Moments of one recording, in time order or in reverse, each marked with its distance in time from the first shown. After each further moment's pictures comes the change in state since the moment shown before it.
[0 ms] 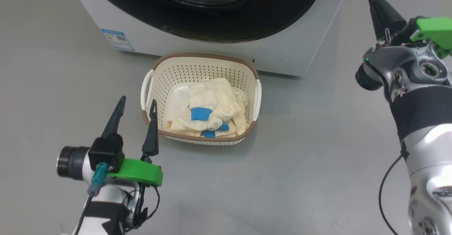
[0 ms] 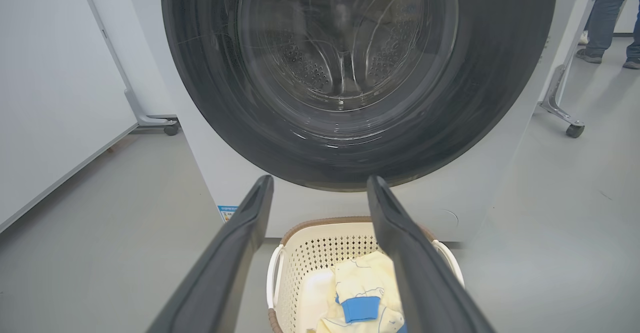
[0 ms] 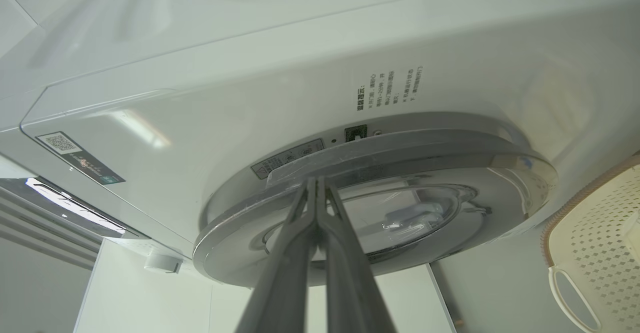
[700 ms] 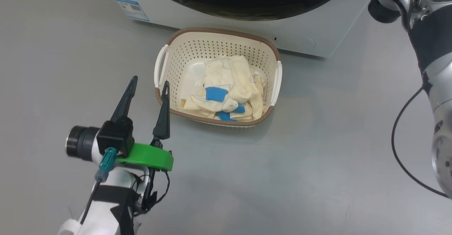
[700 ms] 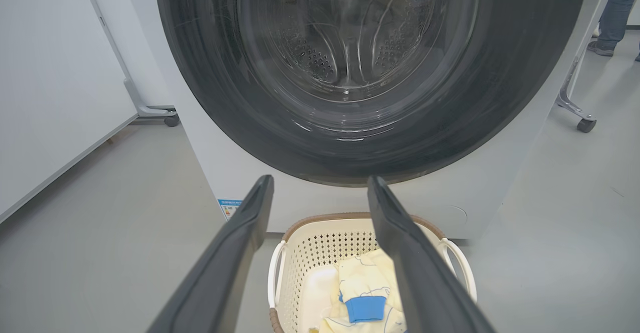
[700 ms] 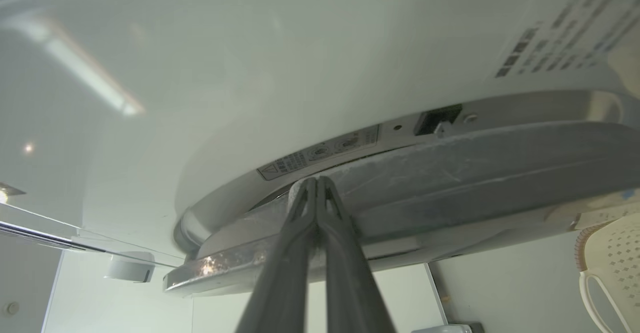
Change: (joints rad) left arm -0.076 -0.030 -0.022 -0.002 0.009 -0.019 0.000; right arm -0.407 -0.018 0.093 0.290 -0.035 0.000 0.029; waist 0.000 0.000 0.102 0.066
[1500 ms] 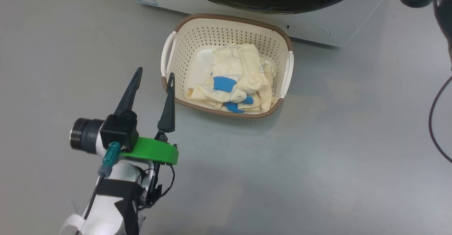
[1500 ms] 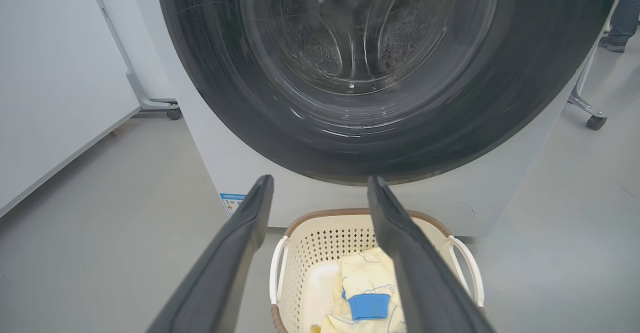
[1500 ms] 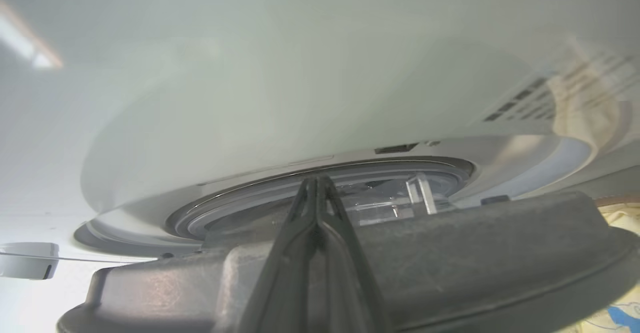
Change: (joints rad) left arm -0.031 -0.027 -0.003 -0.004 0.008 -0.008 -0.004; right arm -0.164 -0.049 0.121 0.185 -0.119 0.000 0.080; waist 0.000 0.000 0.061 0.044
